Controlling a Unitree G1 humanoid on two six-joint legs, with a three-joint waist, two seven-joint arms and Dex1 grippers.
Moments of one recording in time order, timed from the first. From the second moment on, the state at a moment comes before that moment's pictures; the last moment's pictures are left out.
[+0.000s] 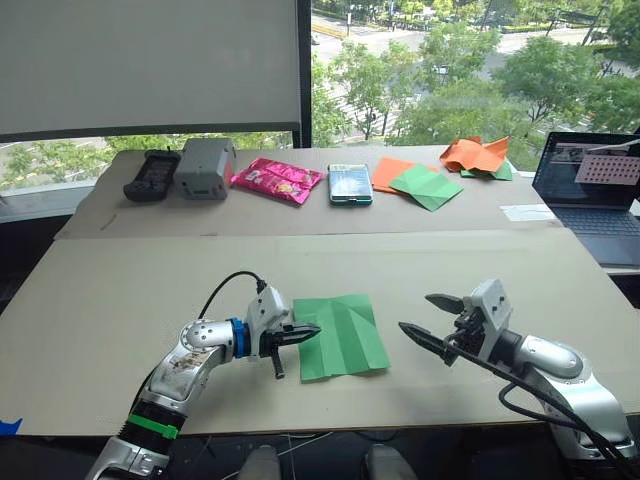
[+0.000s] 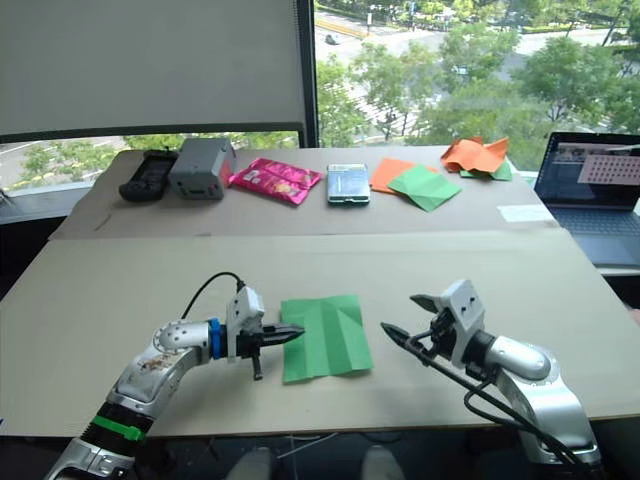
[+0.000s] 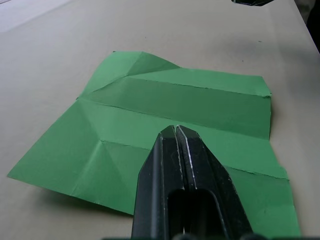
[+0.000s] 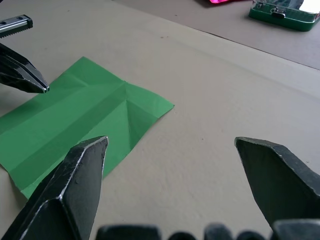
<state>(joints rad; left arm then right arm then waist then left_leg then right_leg) -0.26 0.48 -0.23 0.03 -0.26 0.25 -0.99 0.01 -0.60 -0.11 -0.33 0.37 0.43 0.76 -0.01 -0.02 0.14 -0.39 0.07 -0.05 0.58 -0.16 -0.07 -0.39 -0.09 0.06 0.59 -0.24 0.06</state>
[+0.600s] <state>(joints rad) -0.27 0.49 -0.29 0.08 -0.13 0.15 -0.99 -0.06 -0.65 -0.04 -0.30 0.32 0.48 0.74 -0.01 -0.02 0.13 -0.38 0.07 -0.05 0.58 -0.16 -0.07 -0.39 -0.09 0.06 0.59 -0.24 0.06</state>
